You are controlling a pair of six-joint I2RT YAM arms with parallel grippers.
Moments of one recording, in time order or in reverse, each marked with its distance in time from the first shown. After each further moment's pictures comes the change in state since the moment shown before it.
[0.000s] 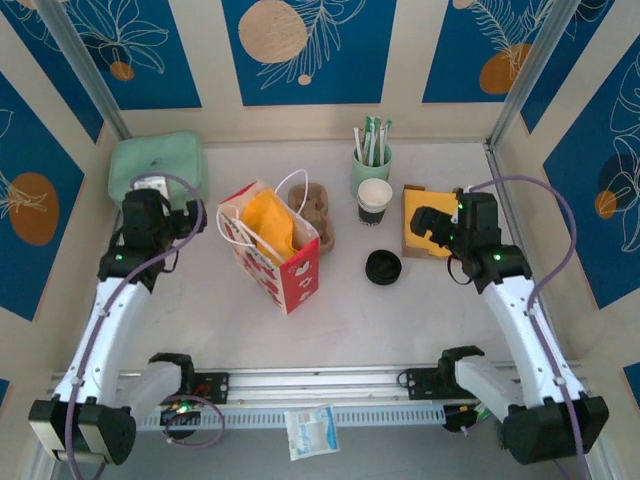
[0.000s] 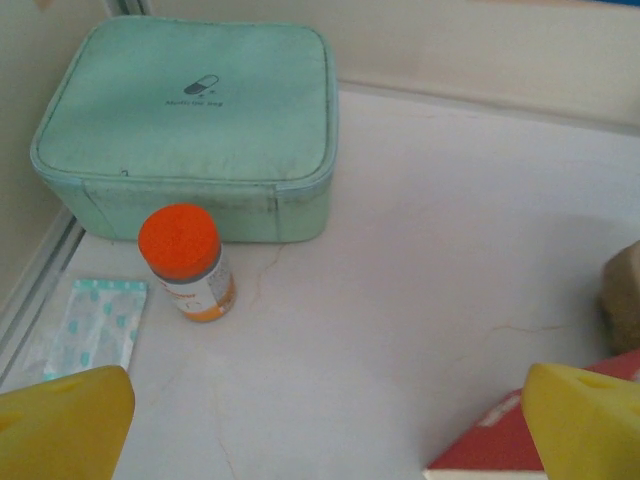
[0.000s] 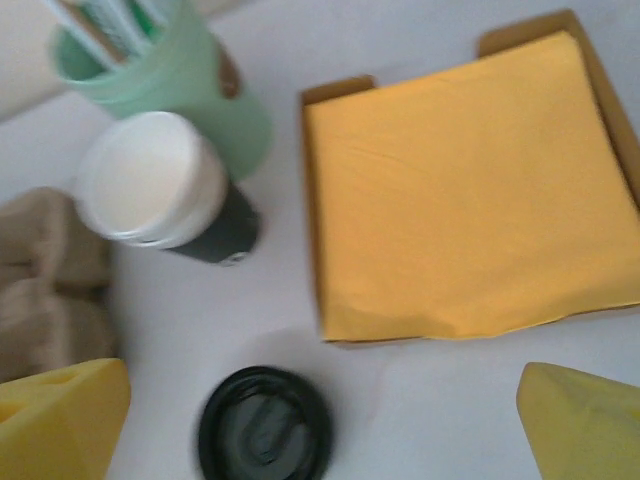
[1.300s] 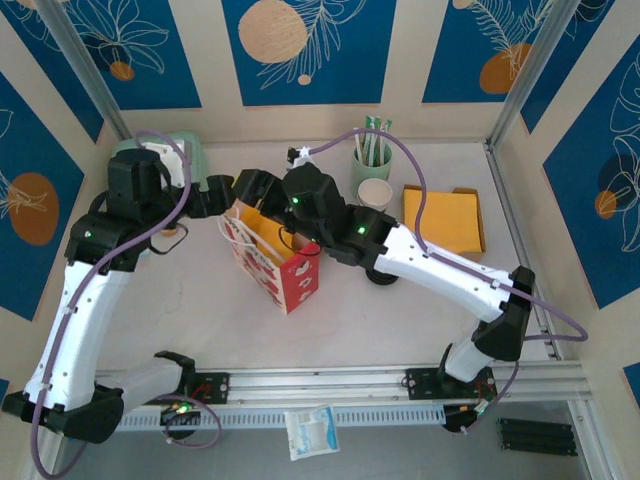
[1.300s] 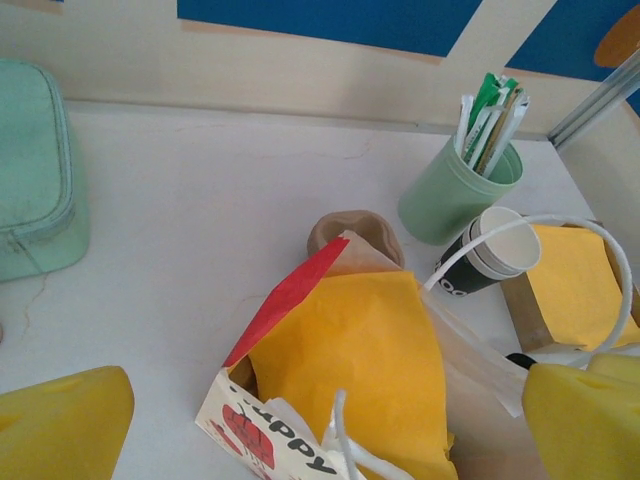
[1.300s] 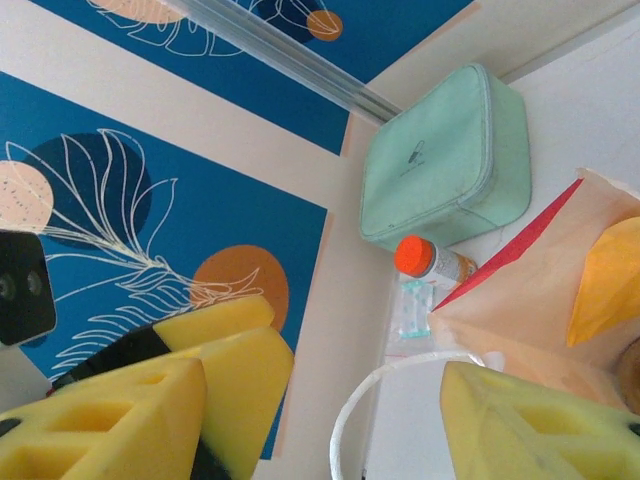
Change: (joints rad) left arm -0.225 0.136 0.634 -0.473 0.259 -0.133; right arm 0.985 0.635 0.776 0.329 0.211 0.669
